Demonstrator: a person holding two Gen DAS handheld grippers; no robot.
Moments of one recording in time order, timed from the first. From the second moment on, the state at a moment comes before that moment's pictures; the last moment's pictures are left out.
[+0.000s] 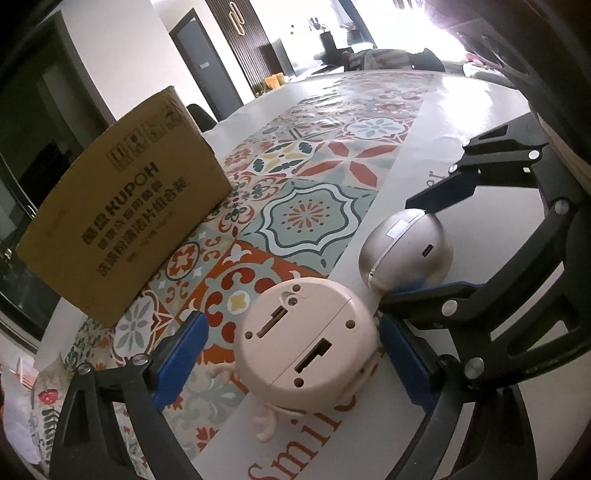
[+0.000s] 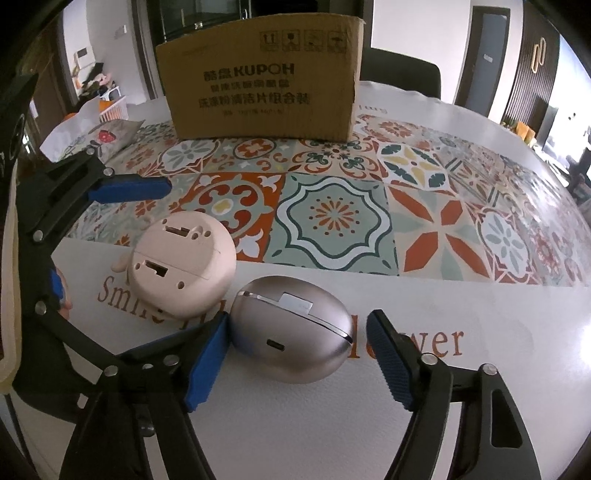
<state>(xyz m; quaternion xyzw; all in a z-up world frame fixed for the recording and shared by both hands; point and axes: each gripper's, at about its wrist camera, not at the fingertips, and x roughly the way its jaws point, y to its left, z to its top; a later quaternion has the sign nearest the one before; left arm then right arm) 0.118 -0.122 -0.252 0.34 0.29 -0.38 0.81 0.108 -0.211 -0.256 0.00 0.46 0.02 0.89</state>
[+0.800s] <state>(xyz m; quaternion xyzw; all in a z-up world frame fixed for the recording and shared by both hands) 0.132 -0.102 -0.230 0.24 0.34 -0.31 0.85 0.110 -0.220 -0.236 0.03 0.44 0.01 0.90</state>
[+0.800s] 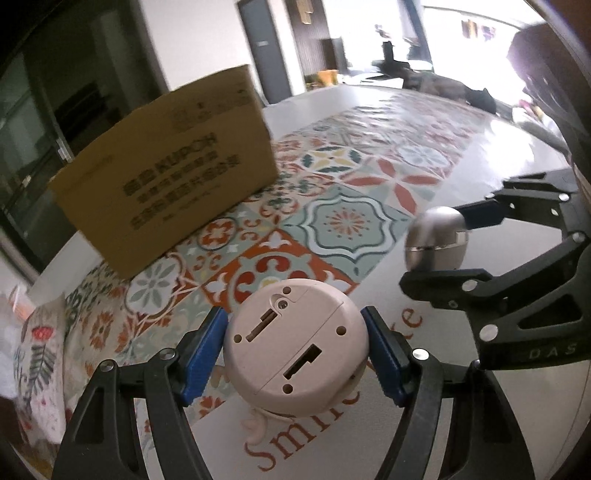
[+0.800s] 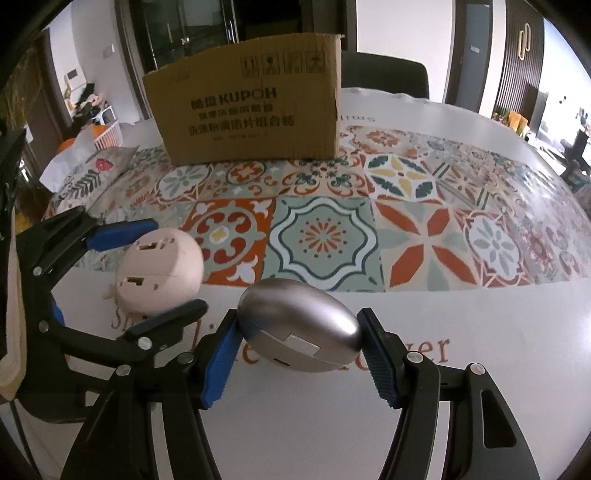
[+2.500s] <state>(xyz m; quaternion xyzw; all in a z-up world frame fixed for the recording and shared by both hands) 0.168 -0.038 -0.018 0.07 0.23 -0.12 0.96 0.154 -0.203 -0.030 0.02 0.25 0.02 0.97</state>
